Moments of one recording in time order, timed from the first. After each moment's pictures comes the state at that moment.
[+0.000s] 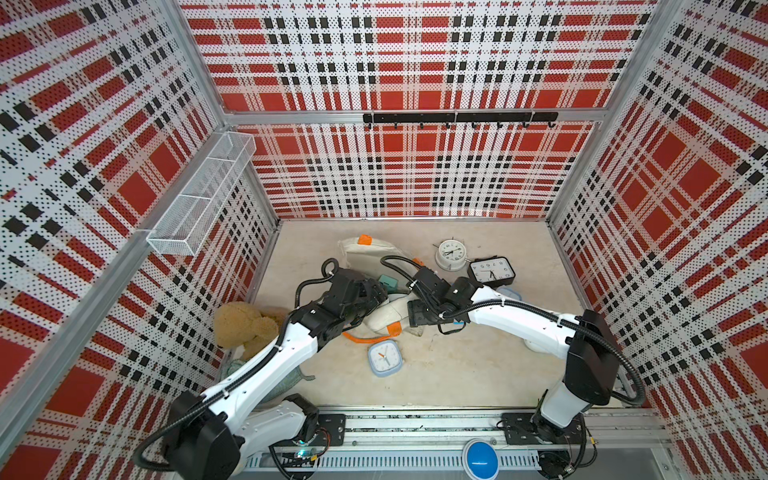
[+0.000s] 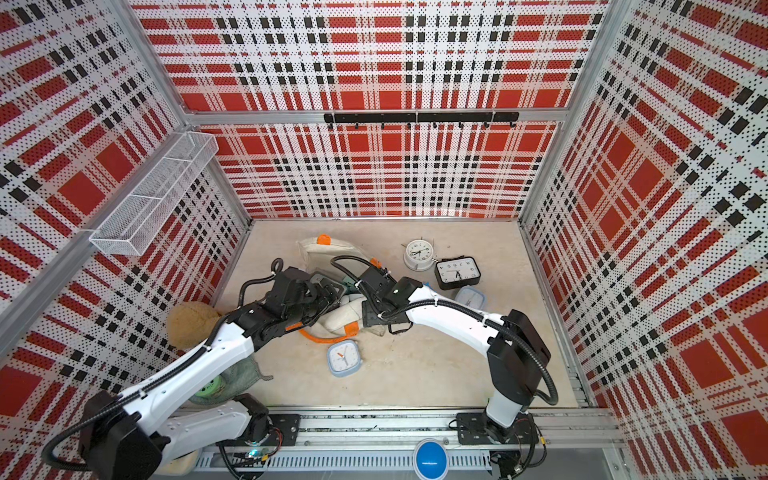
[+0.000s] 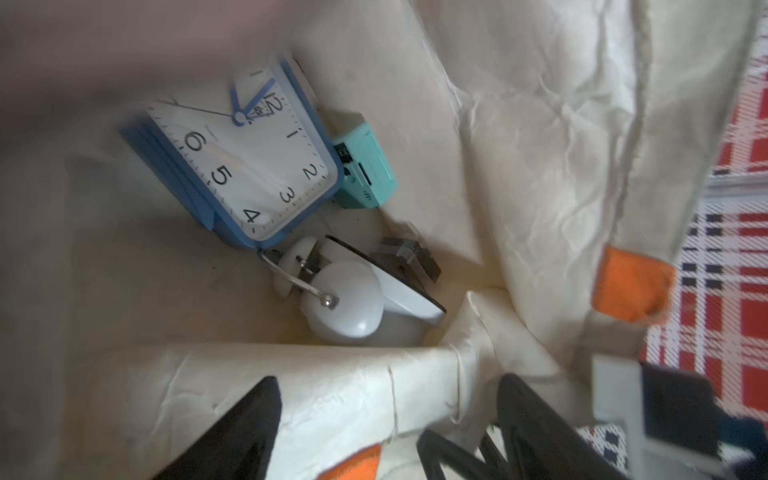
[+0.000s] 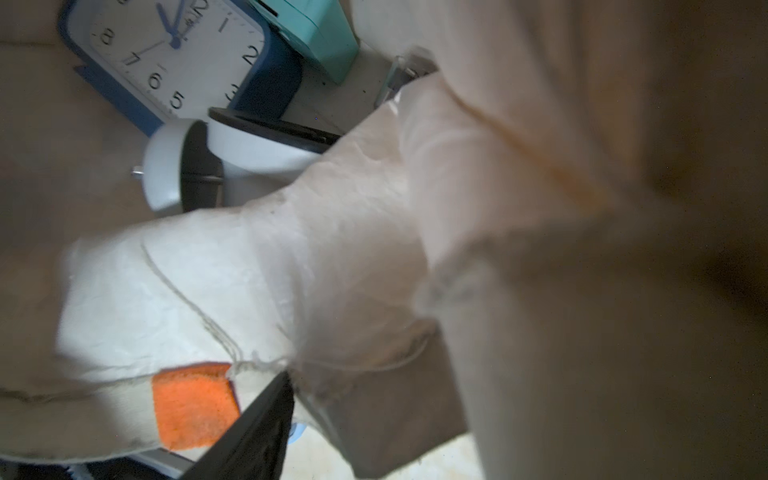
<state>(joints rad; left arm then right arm) -0.56 1.16 0.87 -0.45 -0.05 -1.15 0.91 1.67 1.34 -0.79 0.14 0.72</state>
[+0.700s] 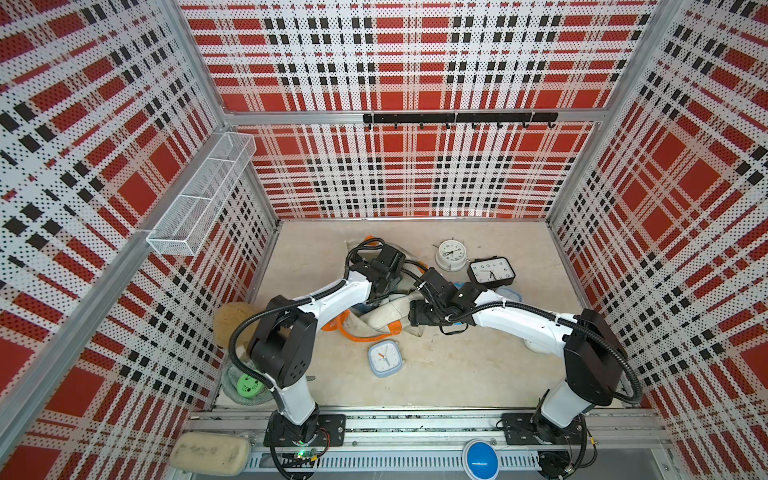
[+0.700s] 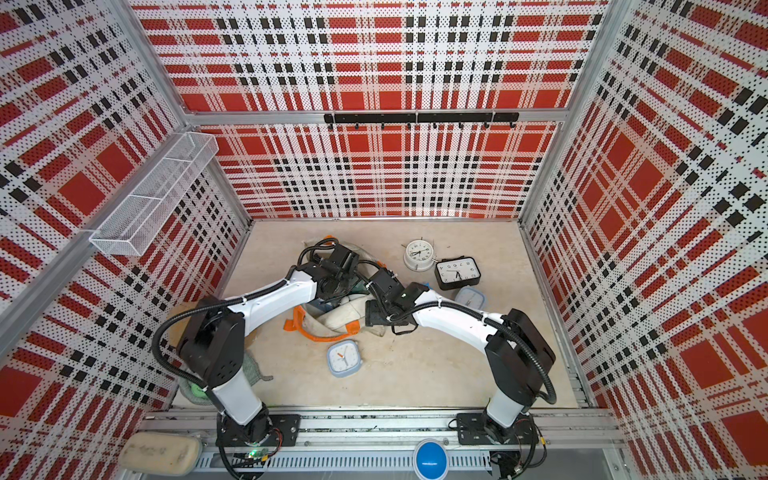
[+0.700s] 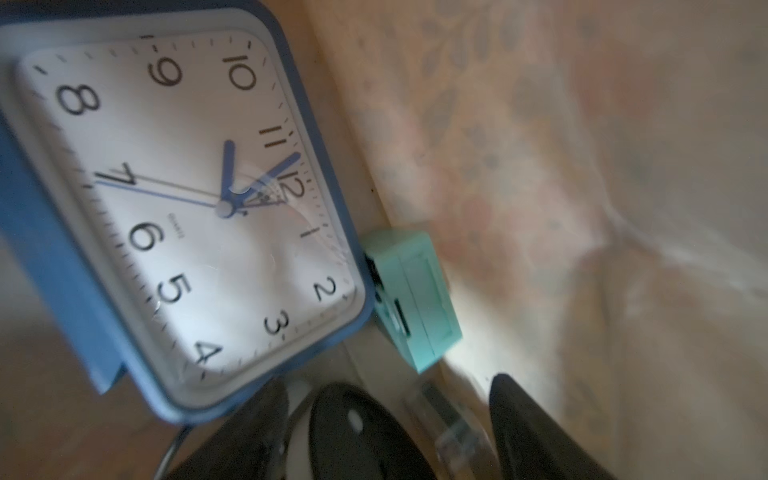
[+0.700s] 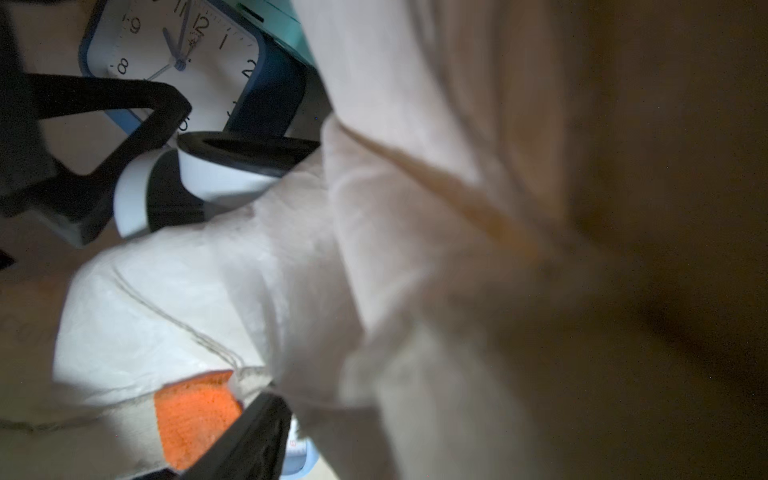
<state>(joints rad) -0.58 1.78 1.27 -0.55 -0.28 -1.31 0.87 1.66 1.21 -0.61 0.04 0.75</state>
